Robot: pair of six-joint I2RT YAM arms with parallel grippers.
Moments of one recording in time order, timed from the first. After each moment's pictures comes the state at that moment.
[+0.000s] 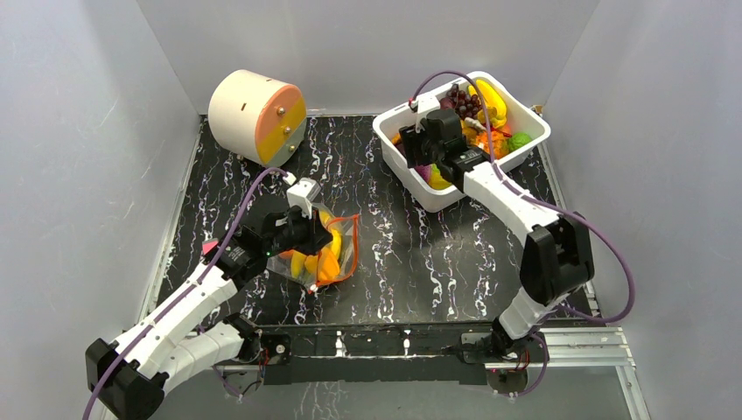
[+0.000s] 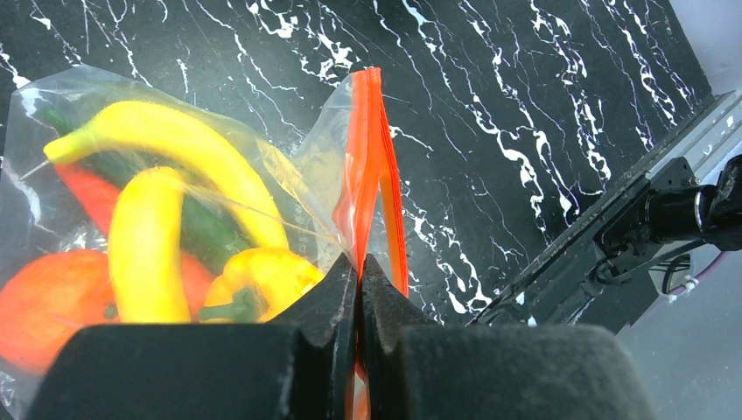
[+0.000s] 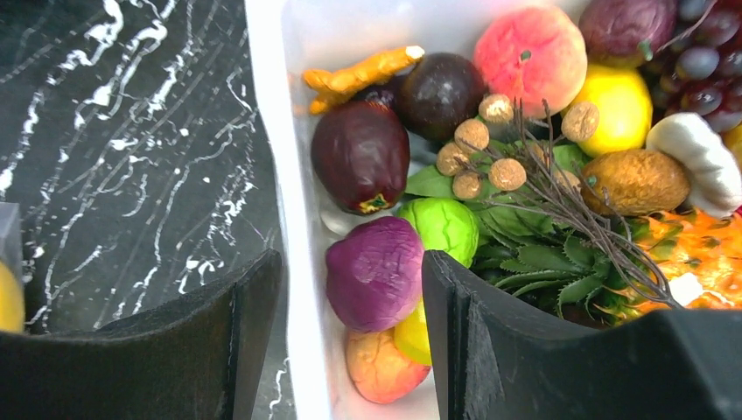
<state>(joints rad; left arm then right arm) -0.62 0.89 0.75 -0.43 0.18 -0.31 0.45 1.62 1.35 -0.20 0.09 -0.05</state>
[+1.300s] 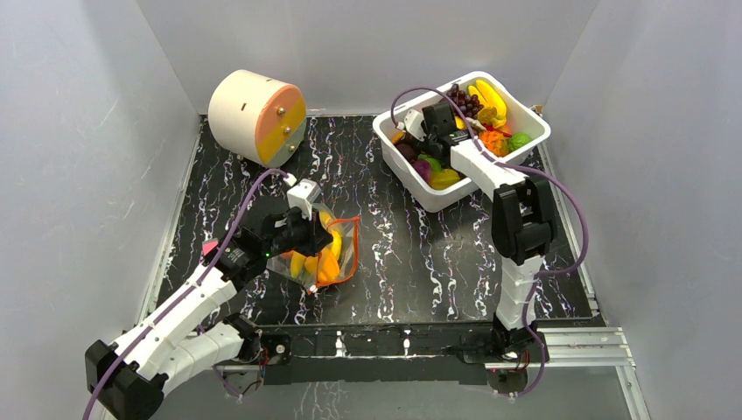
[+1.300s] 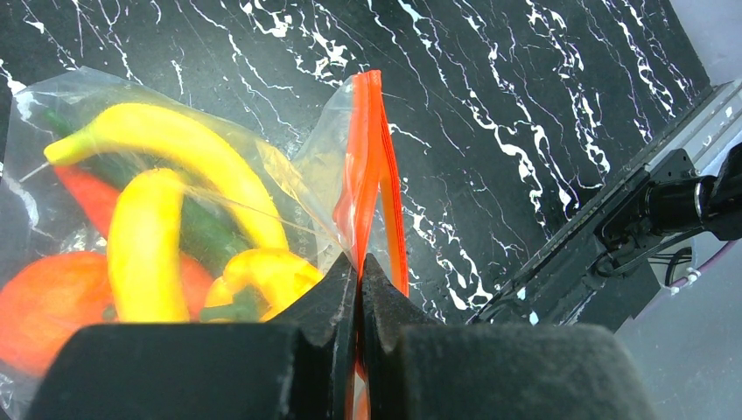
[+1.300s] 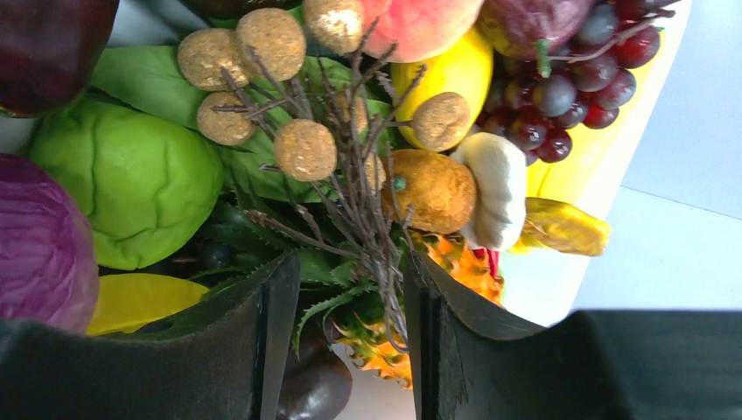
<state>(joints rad) -0.62 0.88 0.74 -0.42 0.20 -0.29 0.32 1.98 1.62 -0.39 0.34 -0.83</state>
